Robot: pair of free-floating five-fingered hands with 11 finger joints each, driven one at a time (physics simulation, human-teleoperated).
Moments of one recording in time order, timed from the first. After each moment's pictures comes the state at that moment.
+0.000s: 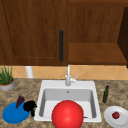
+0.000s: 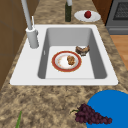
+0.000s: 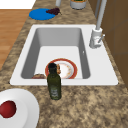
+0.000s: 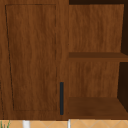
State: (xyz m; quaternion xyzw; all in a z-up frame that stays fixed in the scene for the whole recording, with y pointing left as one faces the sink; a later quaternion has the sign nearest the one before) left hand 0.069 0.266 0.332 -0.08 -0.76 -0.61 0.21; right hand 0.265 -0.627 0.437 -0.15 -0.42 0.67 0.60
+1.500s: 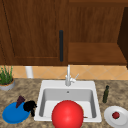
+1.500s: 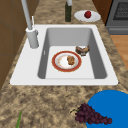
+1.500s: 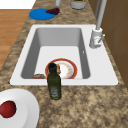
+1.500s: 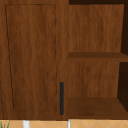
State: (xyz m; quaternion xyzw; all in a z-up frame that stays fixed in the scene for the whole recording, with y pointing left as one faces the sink) left hand 0.069 0.266 0.332 -0.08 -0.76 -0.61 0.21; right hand 0.128 -0.582 0.572 -0.17 -0.44 0.64 0.61
